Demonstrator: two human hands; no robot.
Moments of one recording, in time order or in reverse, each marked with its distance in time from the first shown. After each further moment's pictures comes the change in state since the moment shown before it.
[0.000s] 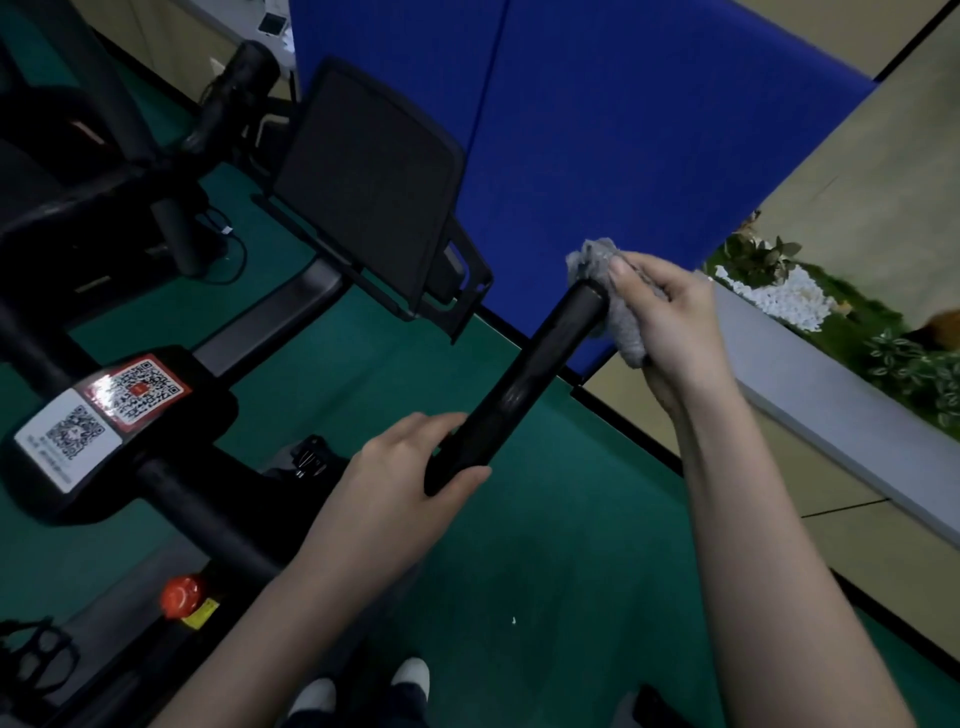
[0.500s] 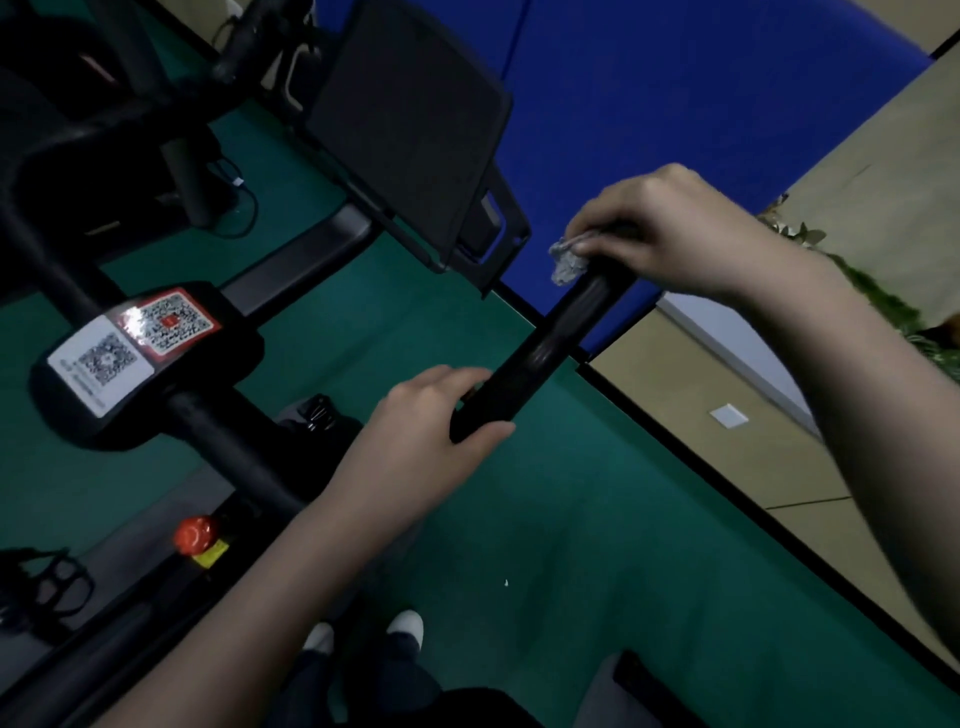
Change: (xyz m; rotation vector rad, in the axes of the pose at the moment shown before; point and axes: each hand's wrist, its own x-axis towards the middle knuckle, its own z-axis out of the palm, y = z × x) left_hand 0.002 0.001 -0.001 -0.010 -0.006 -0.013; right_hand 0.019 -0.069 0.022 -1.174 -0.657 -0.567
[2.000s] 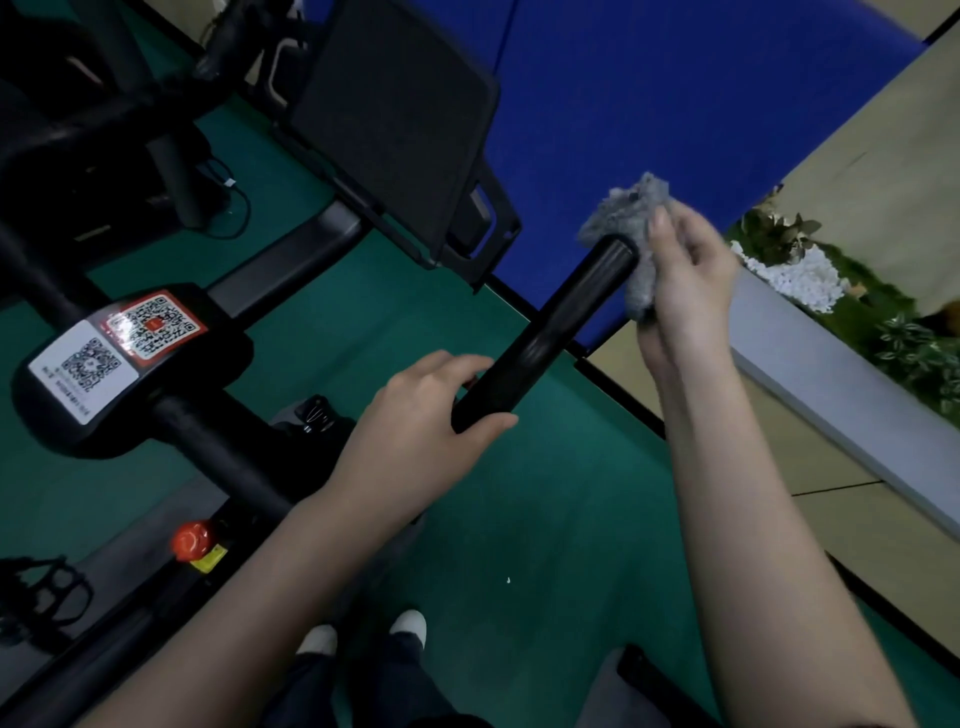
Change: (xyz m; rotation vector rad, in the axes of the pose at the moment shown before) left_hand 0.005 0.005 0.000 0.006 0.011 -0.015; right_hand -0.019 0.011 0.081 1.286 0.958 0.614
